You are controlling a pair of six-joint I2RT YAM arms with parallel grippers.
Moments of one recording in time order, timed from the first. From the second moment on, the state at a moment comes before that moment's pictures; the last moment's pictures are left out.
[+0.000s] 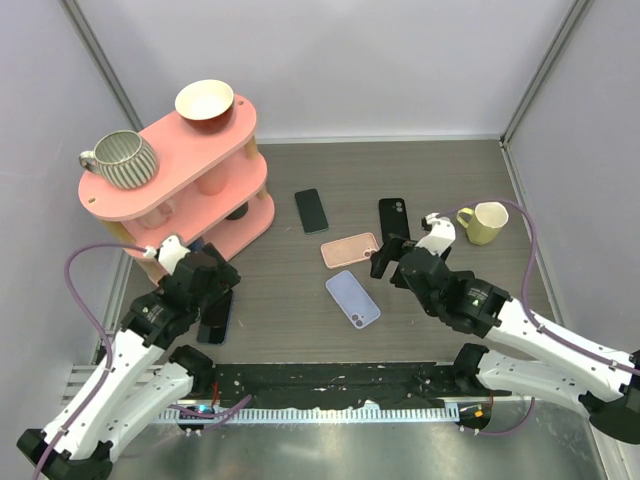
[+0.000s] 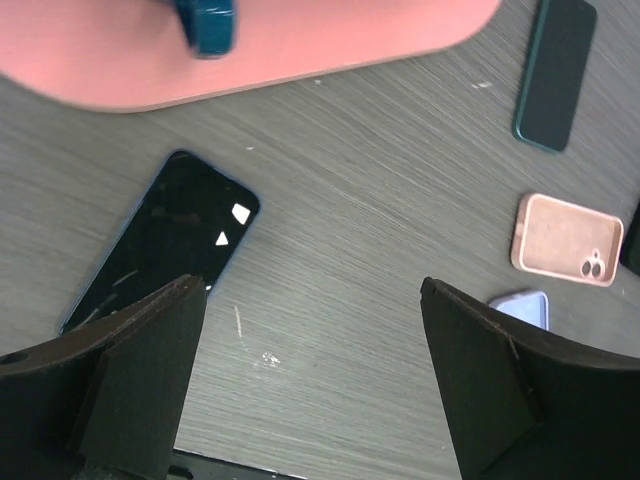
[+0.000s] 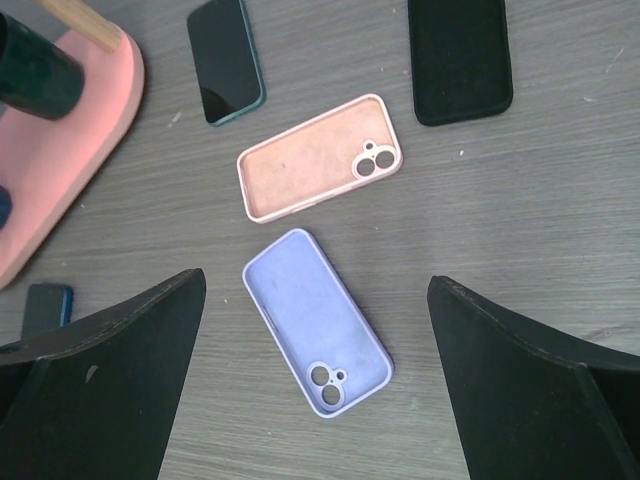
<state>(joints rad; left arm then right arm) -0.52 0.64 0.73 -0.87 -0.45 -0.94 0.95 0.83 0.77 -0.53 0.65 0.84</state>
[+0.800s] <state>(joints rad) -0.20 0.89 0.56 -0.98 -0.57 -1.39 0.95 1.05 0.71 -0.37 0.41 0.79</state>
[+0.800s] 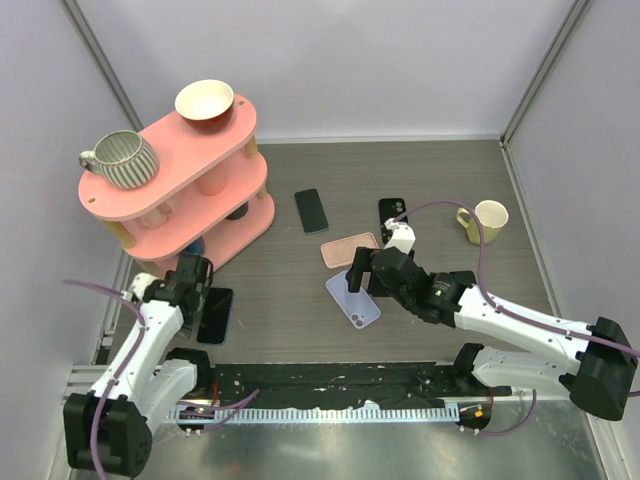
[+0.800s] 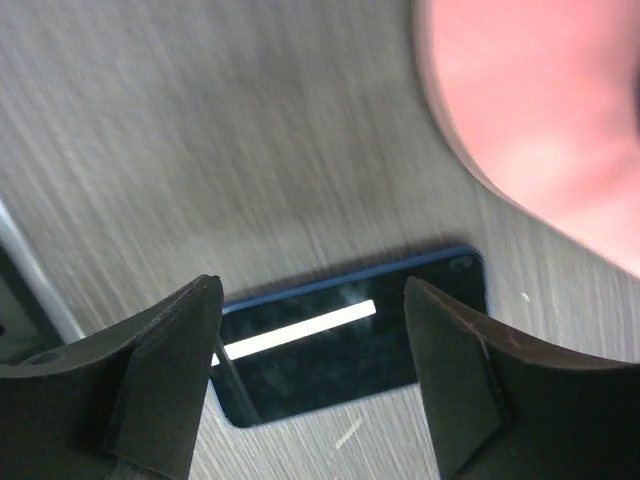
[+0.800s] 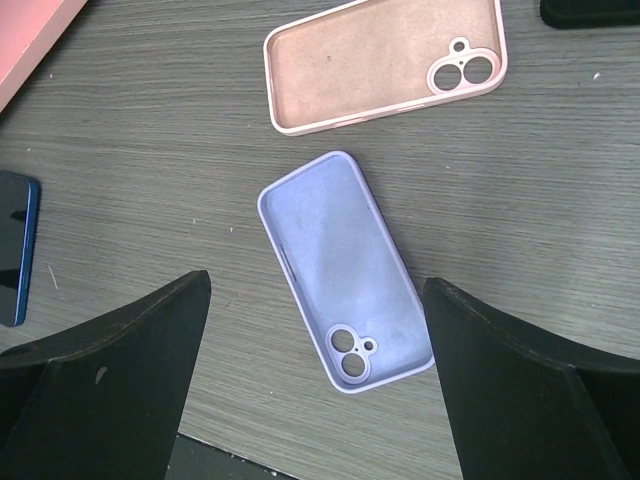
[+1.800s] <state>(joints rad) 0.00 0.98 0.45 -0.81 -0.35 -1.44 0.95 1.01 0.70 -0.36 0.45 0.74</state>
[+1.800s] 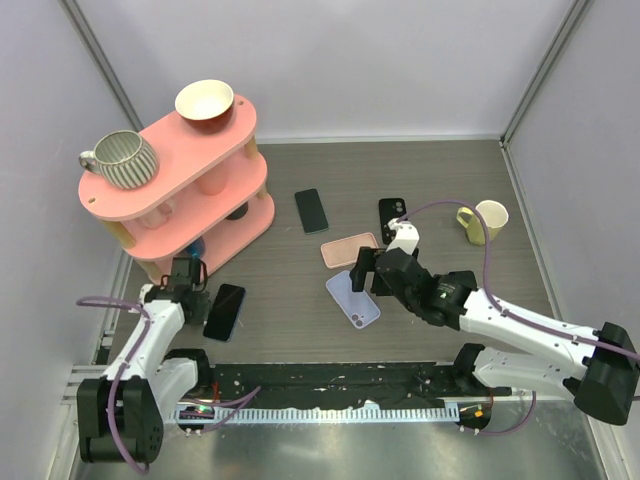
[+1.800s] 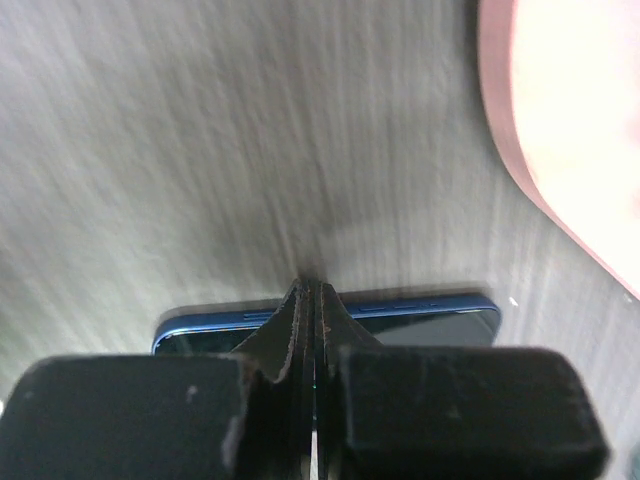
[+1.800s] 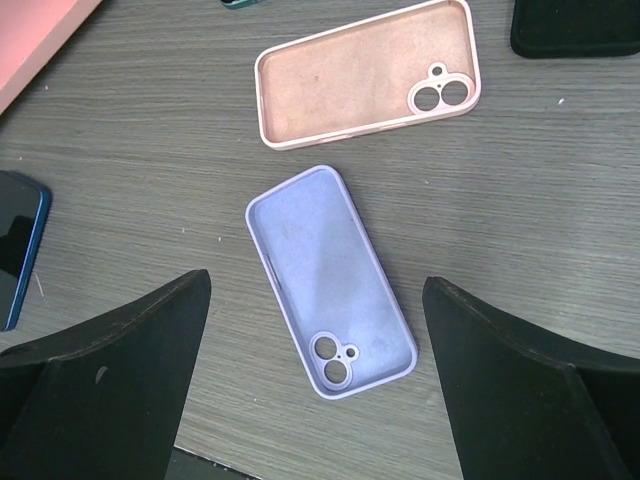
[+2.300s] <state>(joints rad) -0.27 0.86 0.29 -0.50 0.04 -1.46 0.95 1.14 0.71 -0.31 0.37 0.80</state>
